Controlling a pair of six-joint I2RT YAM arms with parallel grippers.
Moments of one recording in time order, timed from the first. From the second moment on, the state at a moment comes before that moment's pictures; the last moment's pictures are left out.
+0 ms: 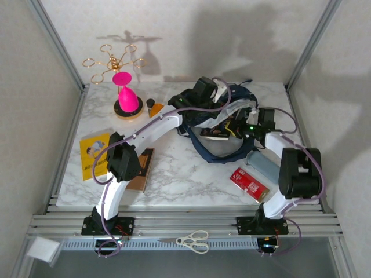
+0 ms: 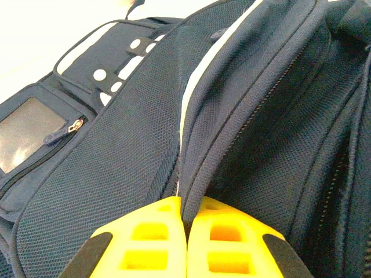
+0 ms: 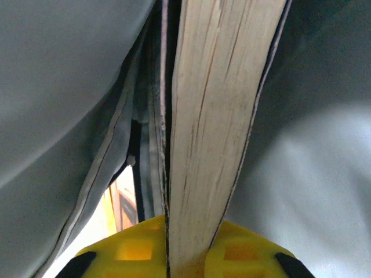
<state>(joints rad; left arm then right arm) -0.76 2.16 2.16 -0.61 0.03 -0.10 0.03 1.65 0.93 -0.05 -0.80 0.70</state>
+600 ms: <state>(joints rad) -0.76 2.16 2.16 -0.59 -0.01 -0.16 0.05 1.52 0.94 -0.30 -0.41 0.62</state>
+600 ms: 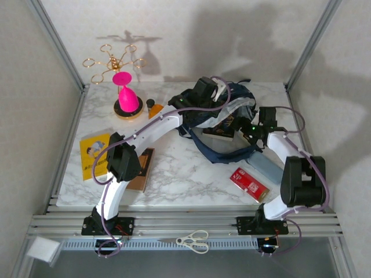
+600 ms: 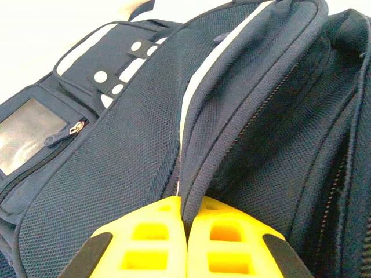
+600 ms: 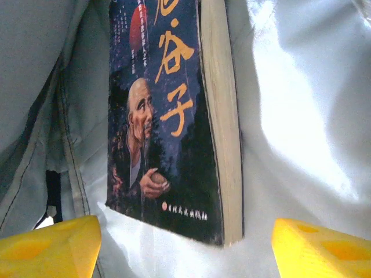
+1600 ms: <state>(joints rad) -0.76 2.17 2.14 -0.58 0.04 -0.19 0.17 1.71 0.93 -0.10 -0.31 0.87</state>
